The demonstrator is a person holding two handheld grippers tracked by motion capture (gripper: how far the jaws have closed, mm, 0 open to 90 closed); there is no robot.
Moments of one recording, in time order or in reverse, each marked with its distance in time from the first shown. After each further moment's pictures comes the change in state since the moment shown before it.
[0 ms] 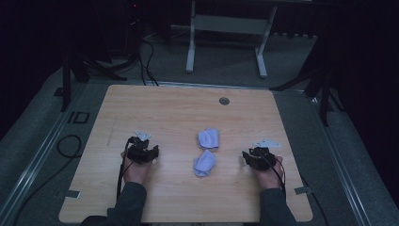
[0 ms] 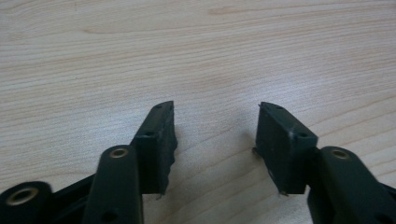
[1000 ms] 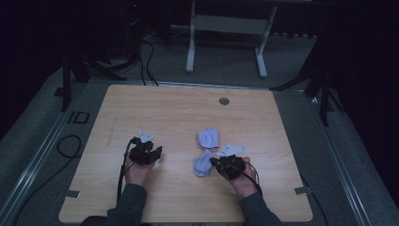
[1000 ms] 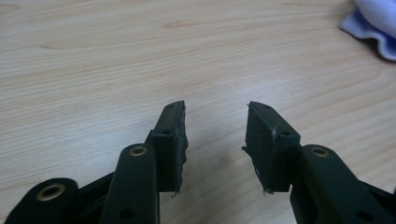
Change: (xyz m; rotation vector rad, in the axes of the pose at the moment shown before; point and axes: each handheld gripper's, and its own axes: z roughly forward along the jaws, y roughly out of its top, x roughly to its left) left arm -0.011 0.001 -0.012 -0.030 -0.115 0.034; right arm 0.109 0.033 -0.011 -0.022 0.270 -0.253
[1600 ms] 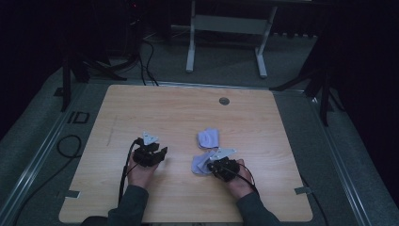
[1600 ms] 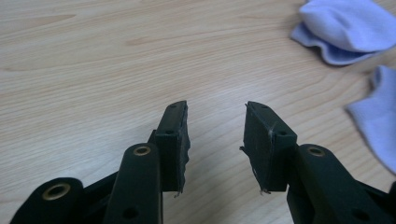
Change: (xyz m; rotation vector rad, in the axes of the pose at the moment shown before) left arm -0.015 0.003 -0.009 -0.043 -0.068 0.047; right arm 0.003 -0.010 0.029 0.127 0.010 -0.050
